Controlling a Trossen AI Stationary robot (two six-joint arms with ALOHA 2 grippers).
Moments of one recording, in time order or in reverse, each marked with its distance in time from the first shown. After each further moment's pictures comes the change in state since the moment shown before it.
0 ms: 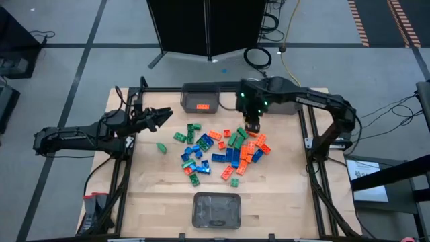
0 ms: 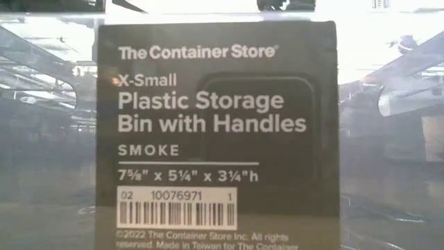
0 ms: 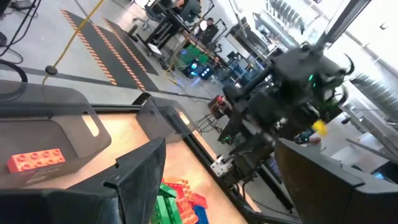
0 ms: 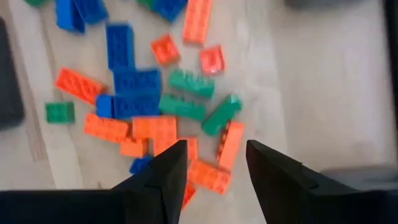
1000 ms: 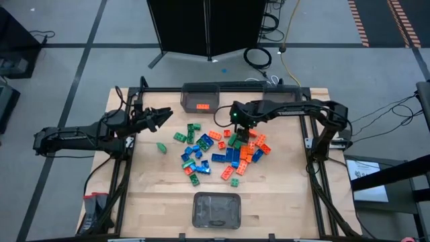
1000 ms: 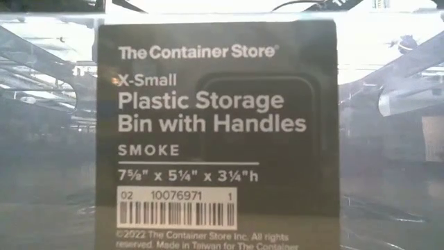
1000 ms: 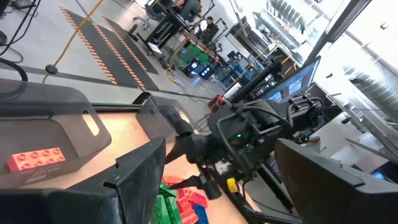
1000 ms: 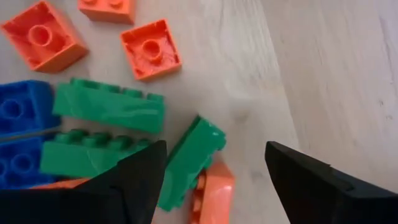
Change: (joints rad) left arm 0.000 0.000 0.000 -0.002 0.001 -0.002; right arm -0.014 0.122 -0.441 0.585 0.162 0.079
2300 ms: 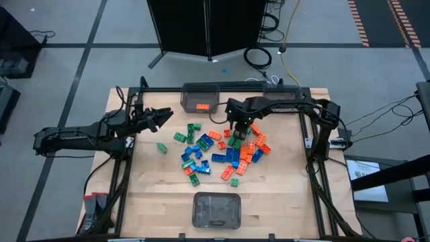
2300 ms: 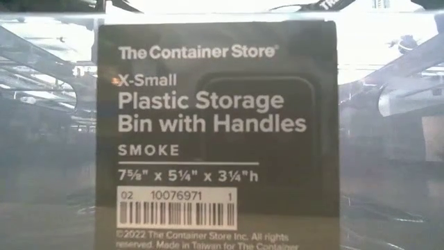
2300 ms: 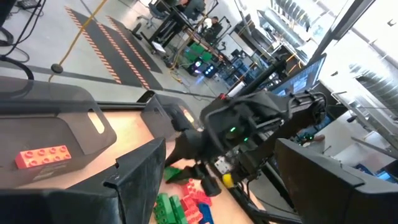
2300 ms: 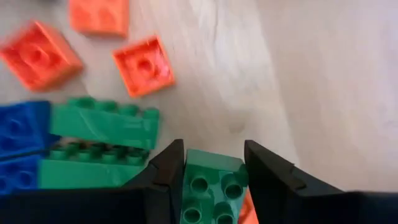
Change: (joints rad) left arm 0.000 0.002 0.000 -0.016 -0.007 0.001; right arm -0.017 0.066 0.131 -0.109 -0.027 0.007
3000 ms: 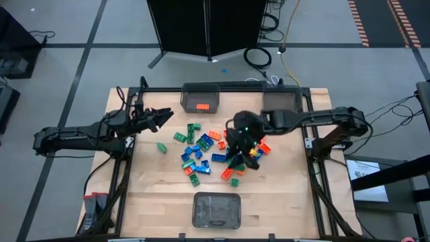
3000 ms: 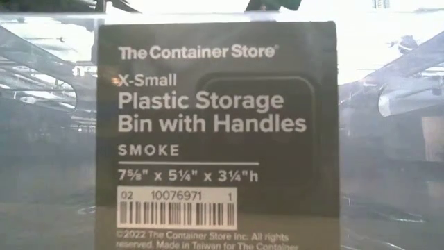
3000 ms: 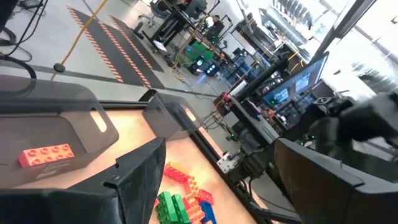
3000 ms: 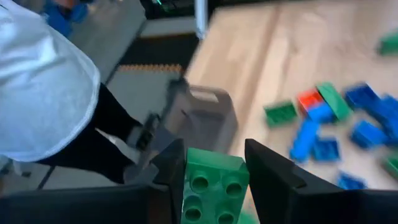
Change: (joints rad) left arm 0.000 0.002 0.000 -0.007 0.000 0.001; right arm 0.368 -0.262 0.081 0.263 -0.607 0.093
